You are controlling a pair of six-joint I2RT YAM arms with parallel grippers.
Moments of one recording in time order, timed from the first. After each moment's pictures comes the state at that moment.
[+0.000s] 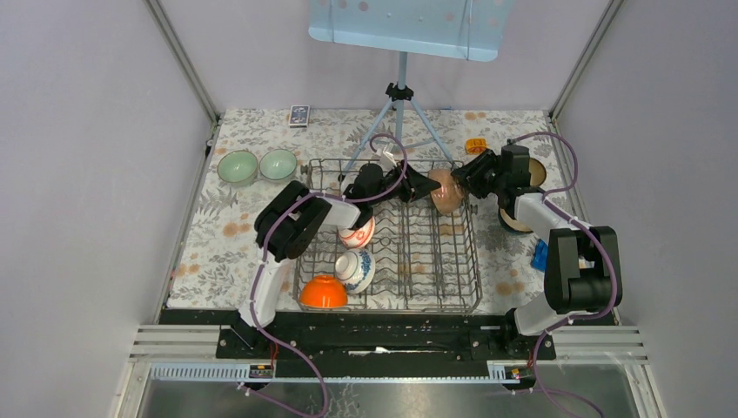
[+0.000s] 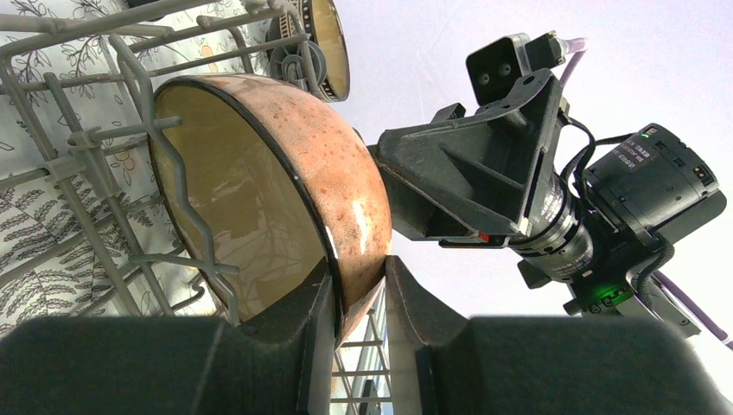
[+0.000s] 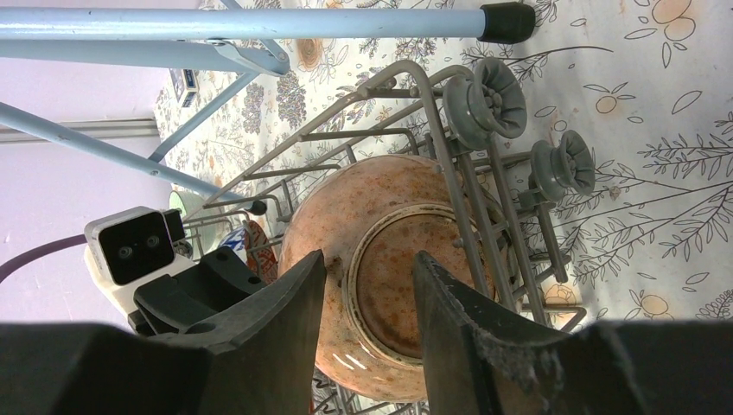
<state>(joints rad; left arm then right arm) -0.68 2.22 1.24 0.97 0.46 -1.31 0.06 1.55 0.88 0.07 -0.31 0.89</state>
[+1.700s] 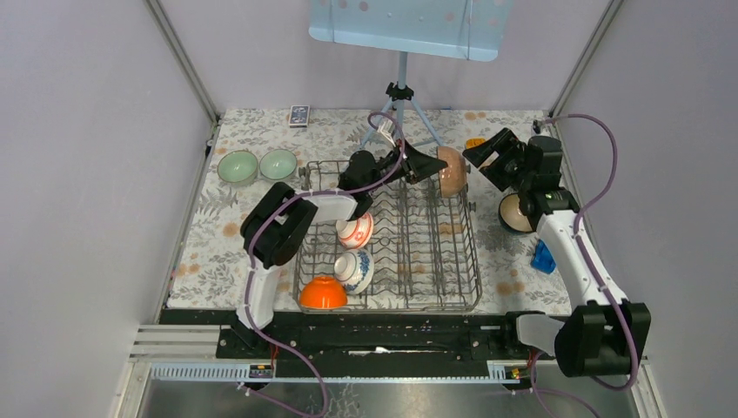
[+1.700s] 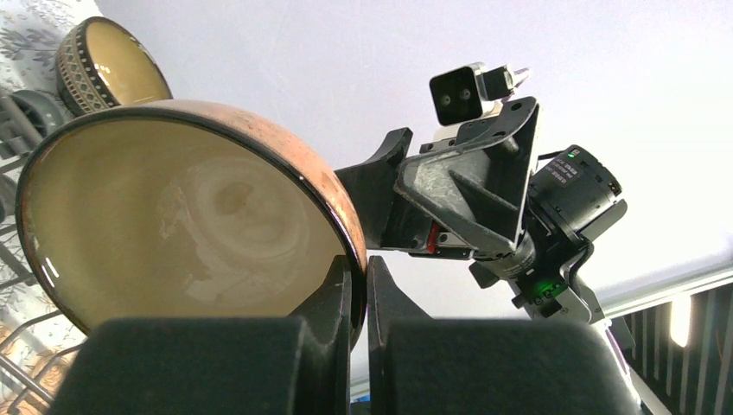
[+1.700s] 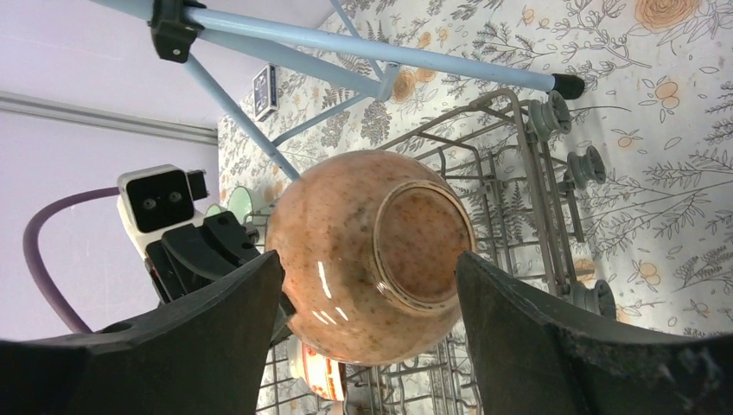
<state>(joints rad) -0.67 2.12 1.29 1.11 0.54 -1.42 0.04 1.22 0.96 -0.17 -0.27 0.81</state>
